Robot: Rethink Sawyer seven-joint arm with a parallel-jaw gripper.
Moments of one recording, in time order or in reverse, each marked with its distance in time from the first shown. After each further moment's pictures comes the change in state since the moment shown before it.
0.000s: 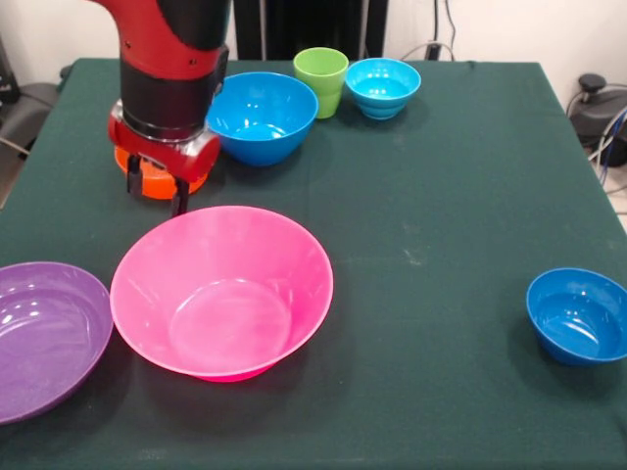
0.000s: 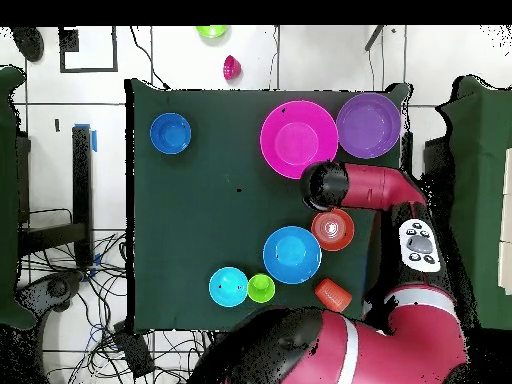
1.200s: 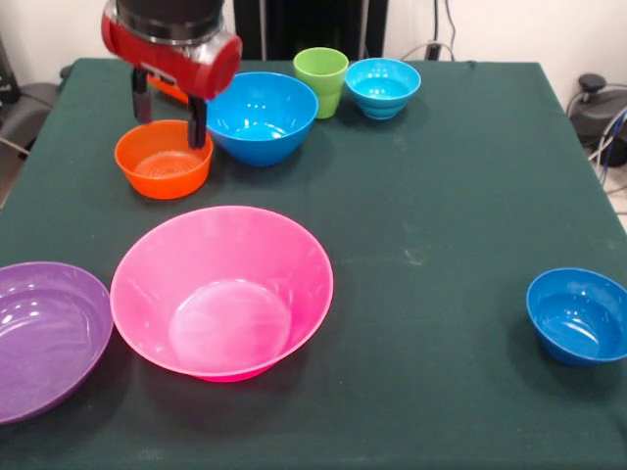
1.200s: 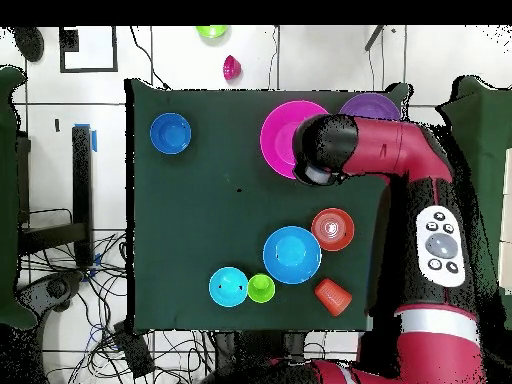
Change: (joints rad) arm 0.003 -0.147 0.123 -0.107 0.018 0.357 -0.010
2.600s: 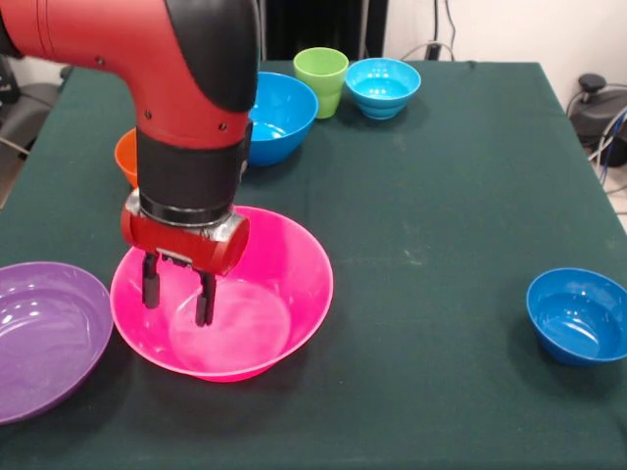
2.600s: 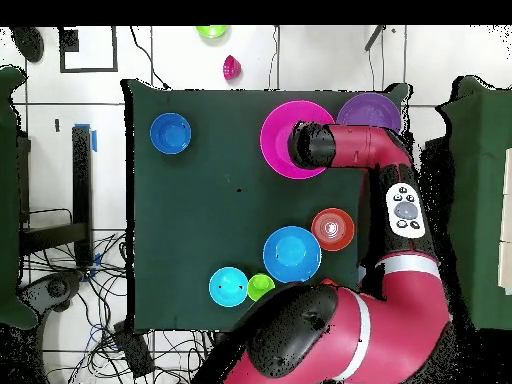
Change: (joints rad) arm -0.036 0.262 0.092 -0.140 -0.135 -0.412 0.000
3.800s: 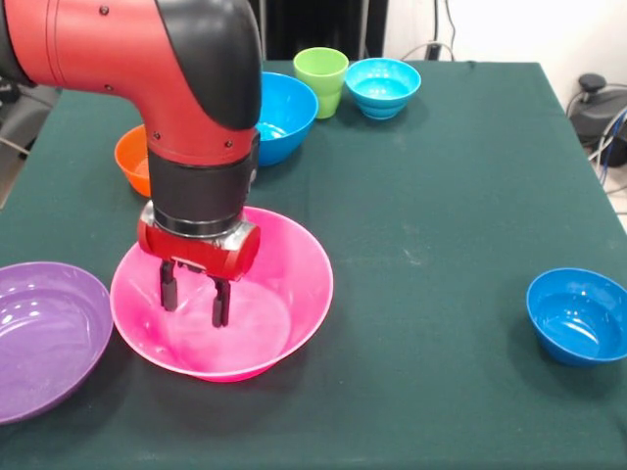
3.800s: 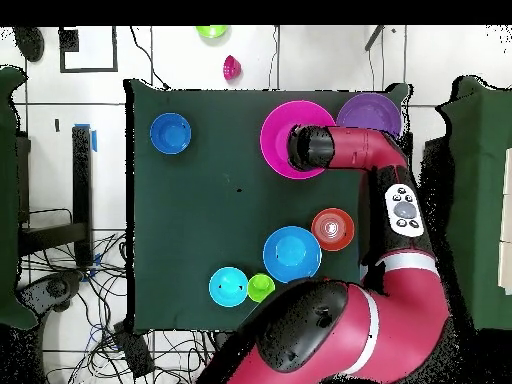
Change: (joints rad) arm -0.018 0.014 0.039 0.000 -0.002 0.050 0.000
